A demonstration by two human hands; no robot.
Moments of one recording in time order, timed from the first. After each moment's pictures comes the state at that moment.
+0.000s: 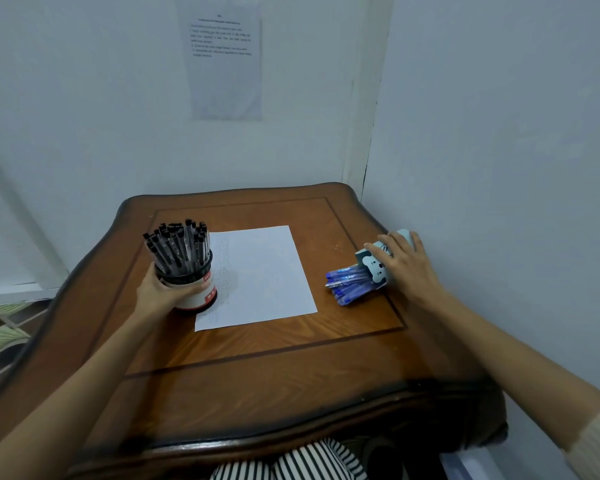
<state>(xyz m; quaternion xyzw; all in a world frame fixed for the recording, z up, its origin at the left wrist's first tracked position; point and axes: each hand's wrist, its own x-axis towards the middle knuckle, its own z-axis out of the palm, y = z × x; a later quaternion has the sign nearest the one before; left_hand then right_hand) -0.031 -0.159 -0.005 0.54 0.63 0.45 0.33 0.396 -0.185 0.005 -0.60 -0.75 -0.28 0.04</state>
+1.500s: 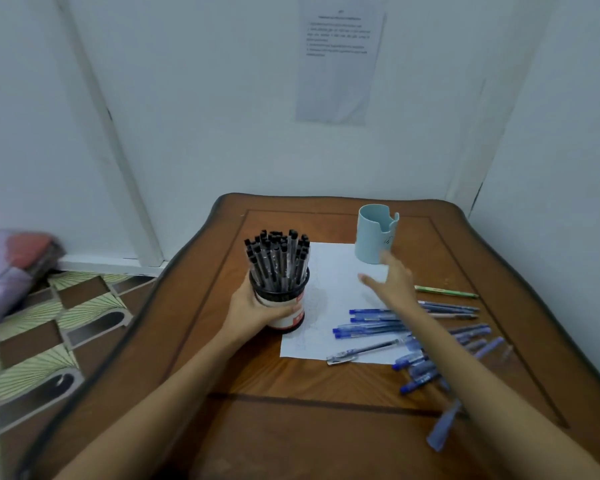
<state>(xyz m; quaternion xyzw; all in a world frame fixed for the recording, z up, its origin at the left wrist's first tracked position) -0.043 -0.137 -0.032 0.59 0.56 0.49 0.32 0.206 -0.076 -0.022 -0.66 -0.62 0.24 0.35</state>
